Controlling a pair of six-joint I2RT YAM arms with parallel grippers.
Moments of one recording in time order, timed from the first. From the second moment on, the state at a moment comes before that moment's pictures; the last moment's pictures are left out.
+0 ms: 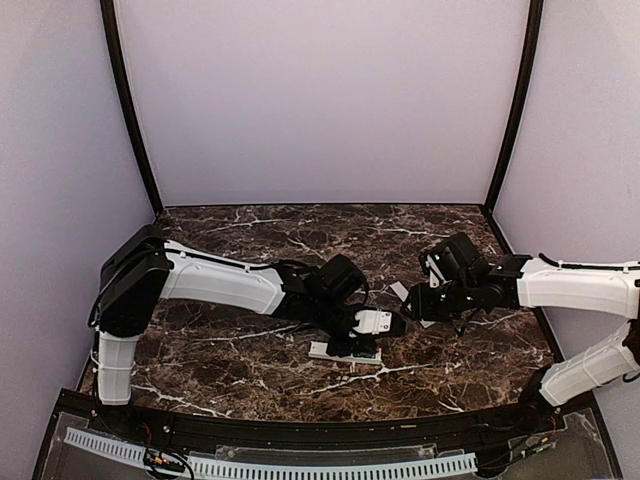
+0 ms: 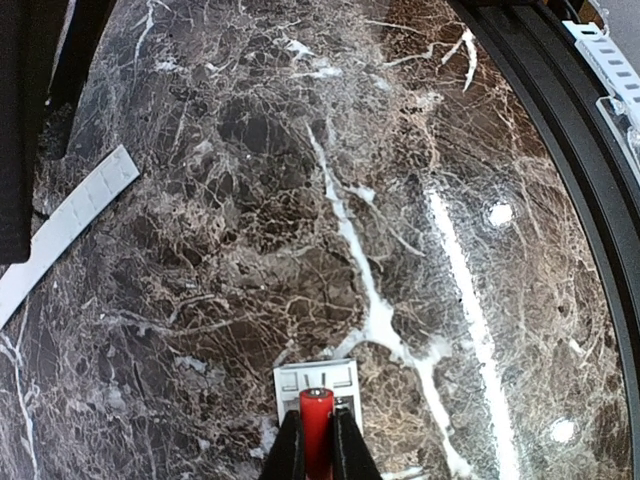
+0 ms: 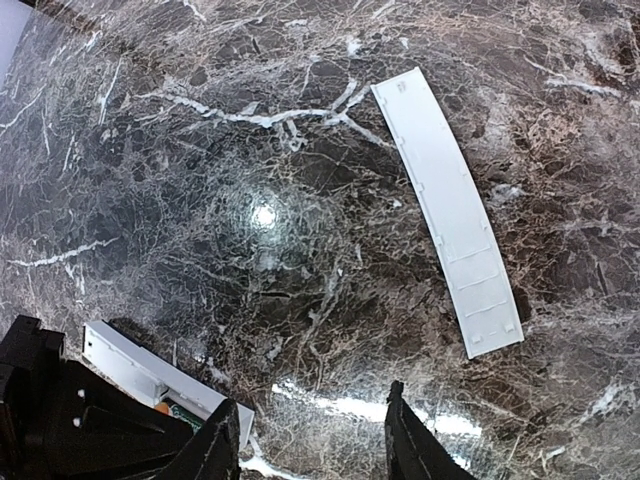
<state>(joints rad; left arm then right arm) -1.09 2.09 1.45 -0.29 0.37 0.62 0.73 1.28 0.75 -0.41 0.01 0.65</state>
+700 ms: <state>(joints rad) -1.09 2.11 1.47 -0.33 0.33 0.65 0.73 1.28 0.75 -0.41 0.01 0.65</state>
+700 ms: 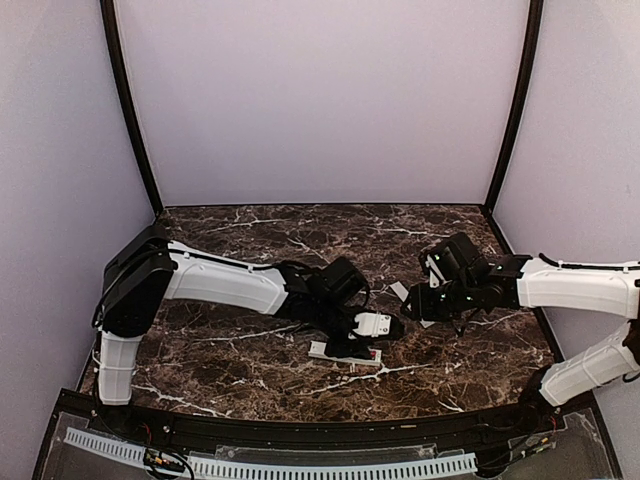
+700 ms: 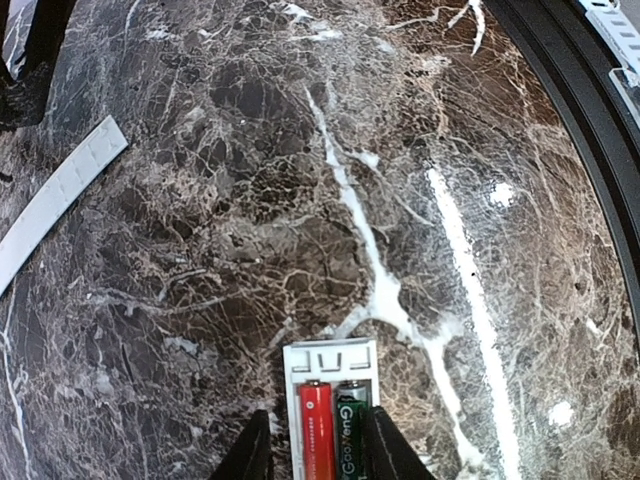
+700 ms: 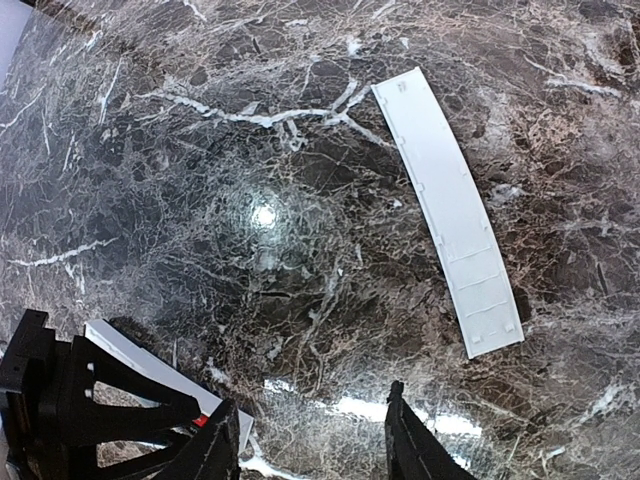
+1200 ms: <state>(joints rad) -1.05 1.95 1.36 -0.36 0.35 0.62 0.73 1.27 0.73 -0.33 -0.16 0.65</state>
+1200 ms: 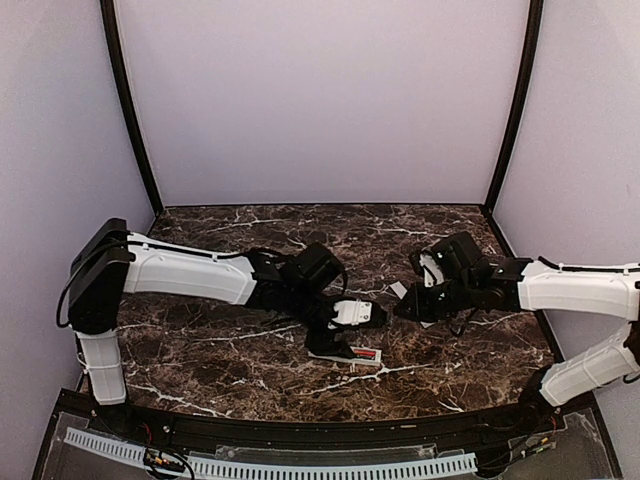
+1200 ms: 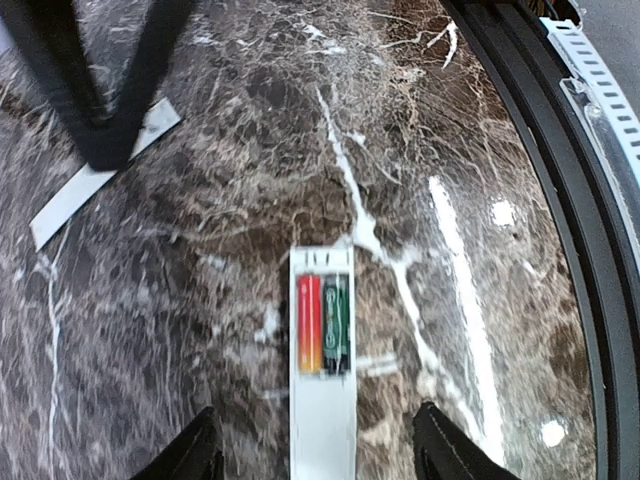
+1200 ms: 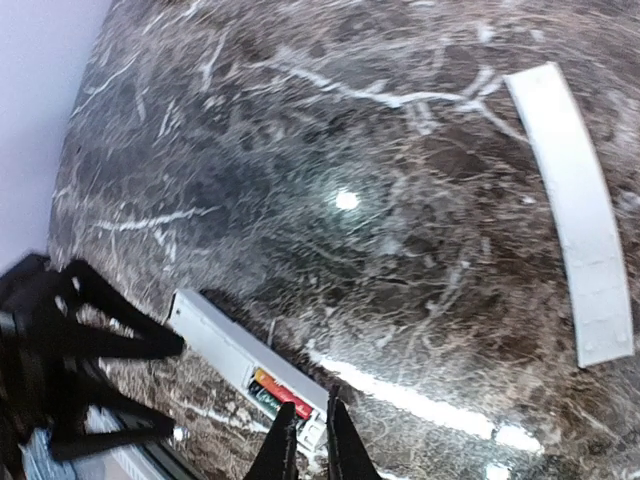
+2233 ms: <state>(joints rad) -0.92 1.67 0.94 -0.02 -0.09 0.02 0.88 1.58 0.71 0.01 -0.39 0.77</state>
